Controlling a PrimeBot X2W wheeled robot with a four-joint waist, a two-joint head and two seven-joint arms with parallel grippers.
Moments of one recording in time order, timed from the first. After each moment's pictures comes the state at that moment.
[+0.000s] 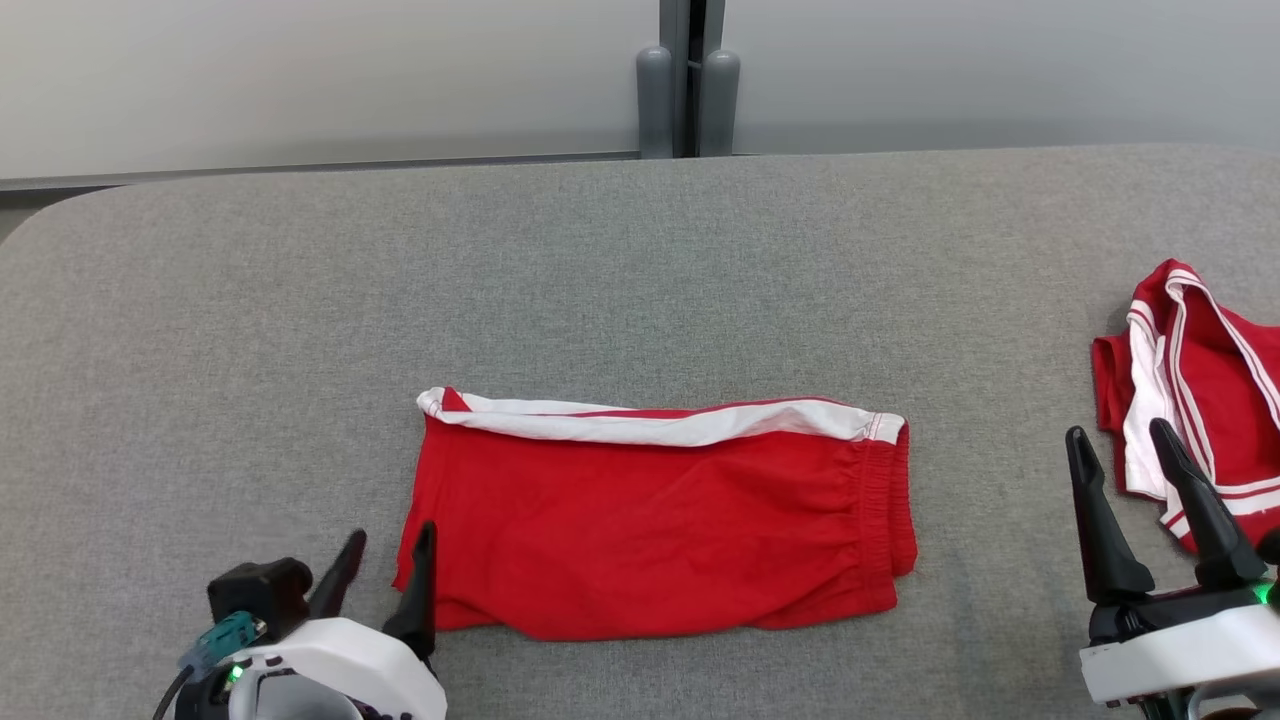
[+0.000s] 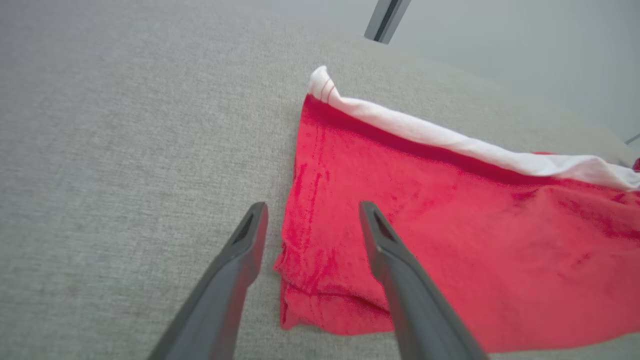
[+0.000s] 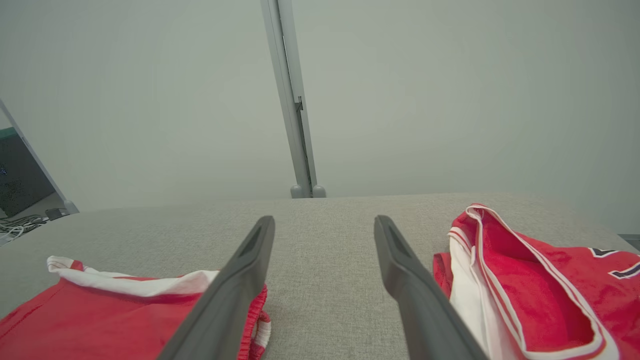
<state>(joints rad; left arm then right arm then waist) 0.00 0.12 -0.19 0.16 -0.50 0.09 0.10 0.04 -0.20 0.04 -0.09 0.33 0.13 -0.06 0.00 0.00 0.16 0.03</state>
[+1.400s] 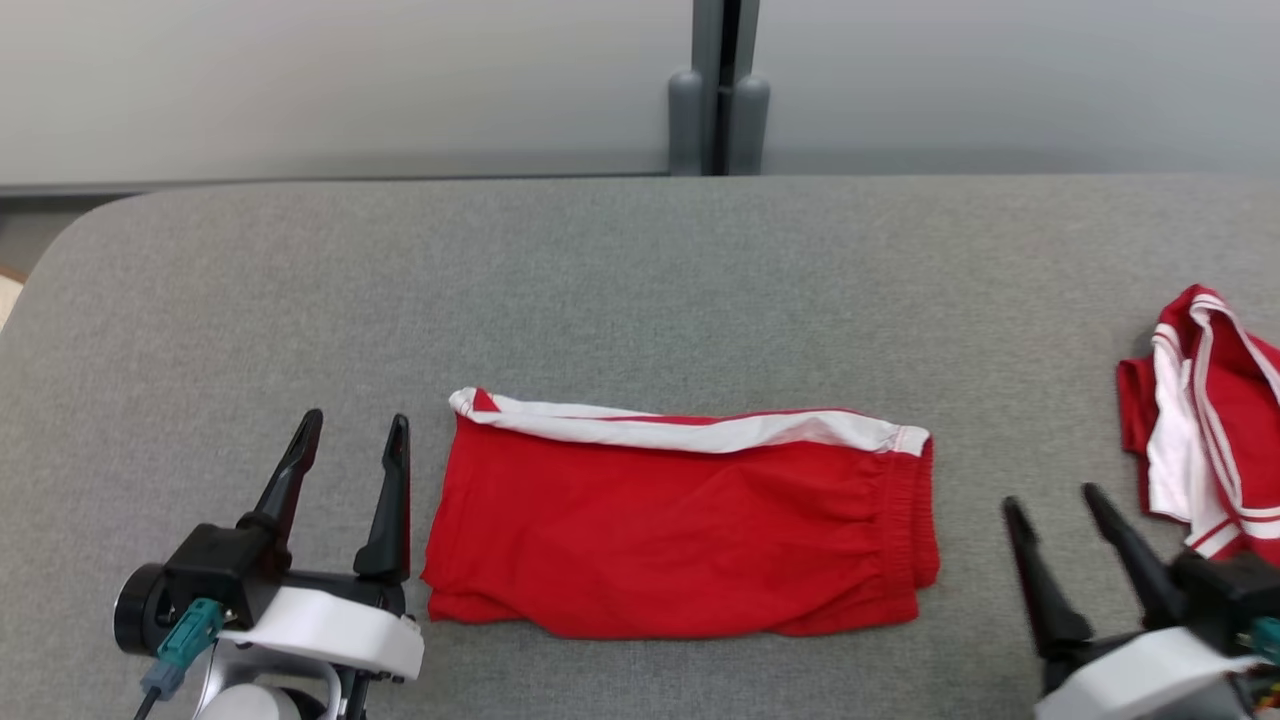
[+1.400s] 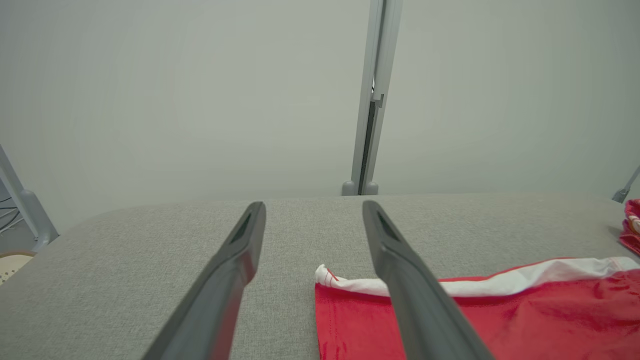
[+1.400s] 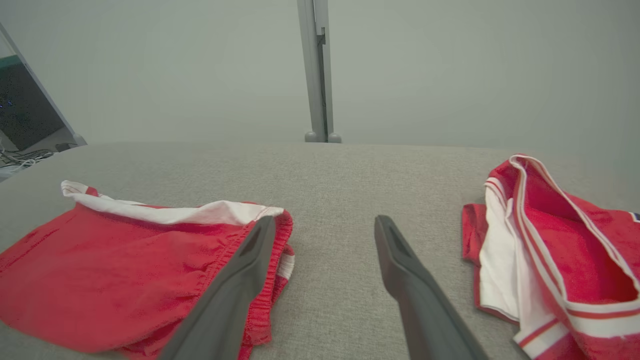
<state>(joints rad) -0.06 0.22 -0.22 0.01 -0.34 0.09 -0.16 0.10 -0.20 0.07 -0.07 0.27 0.13 0.06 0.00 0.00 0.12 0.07</state>
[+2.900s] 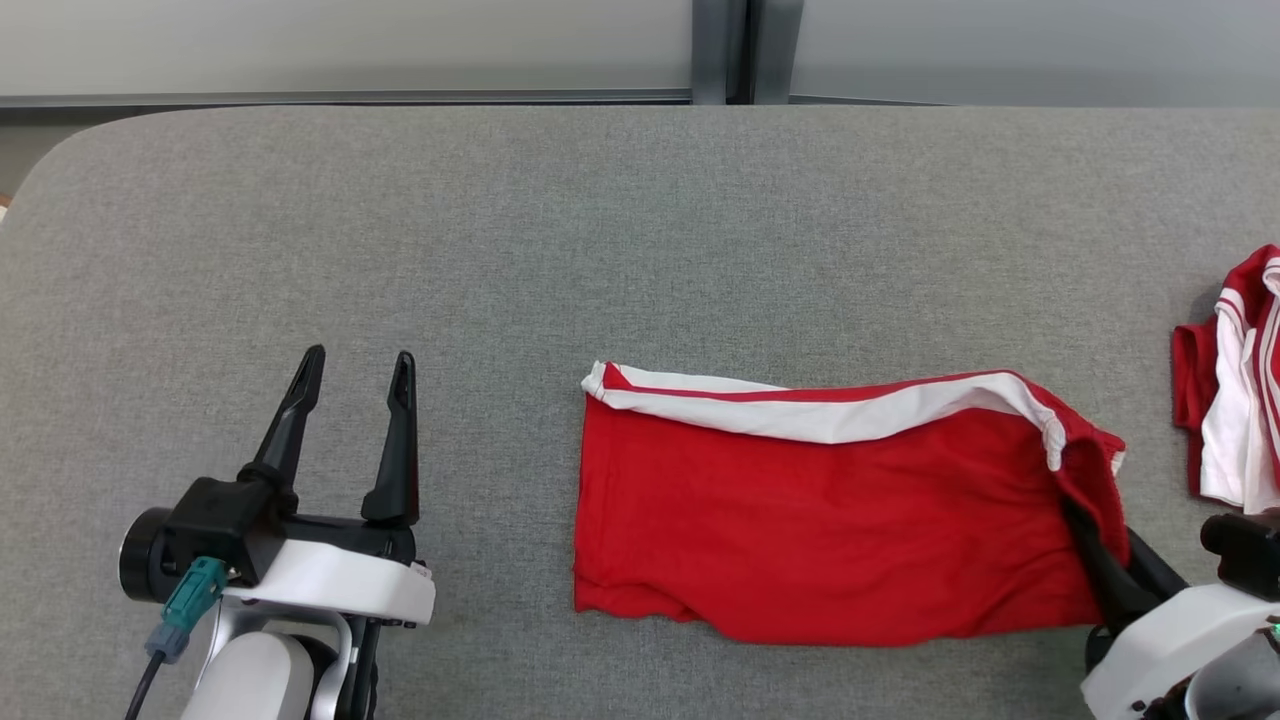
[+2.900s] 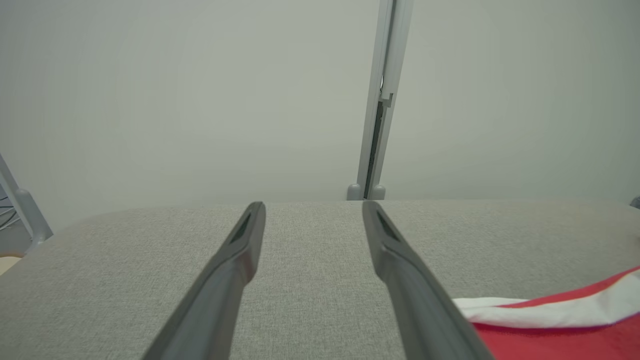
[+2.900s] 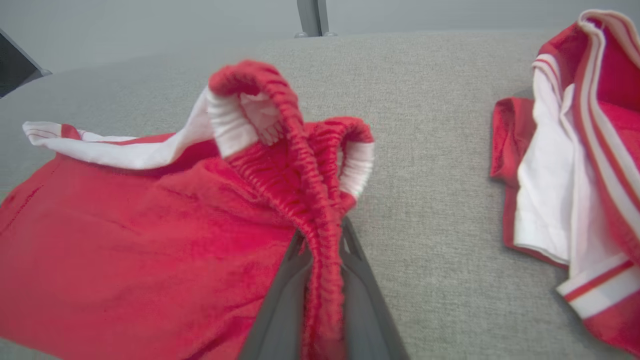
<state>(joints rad) -0.17 0.20 -0.24 0.04 -0.35 0.10 -0.21 0.03 -0.30 0.08 0.02 0.40 0.13 0.21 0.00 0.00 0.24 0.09</state>
